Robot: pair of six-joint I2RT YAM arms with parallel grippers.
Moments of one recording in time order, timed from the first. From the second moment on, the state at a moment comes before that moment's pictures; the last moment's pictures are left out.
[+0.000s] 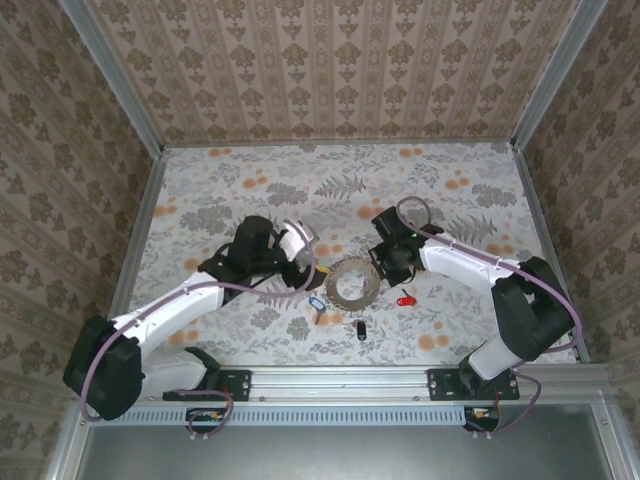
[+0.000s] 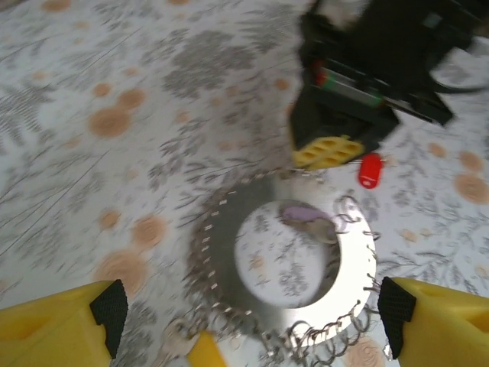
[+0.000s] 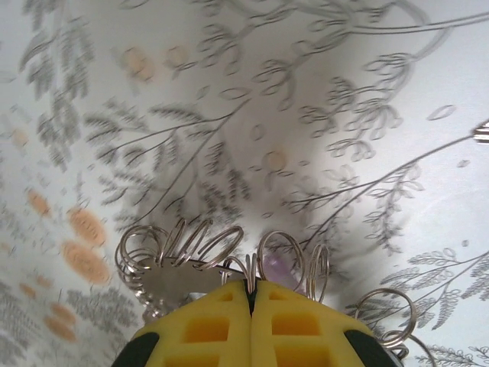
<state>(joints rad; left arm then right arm) -0.66 1.19 0.64 0.00 0.52 0.21 0.53 1.55 0.97 -0.61 -0.07 1.63</state>
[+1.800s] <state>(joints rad) -0.80 2.02 0.70 1.07 0.51 0.35 0.49 1.51 0.90 -0.43 -0.20 1.79</state>
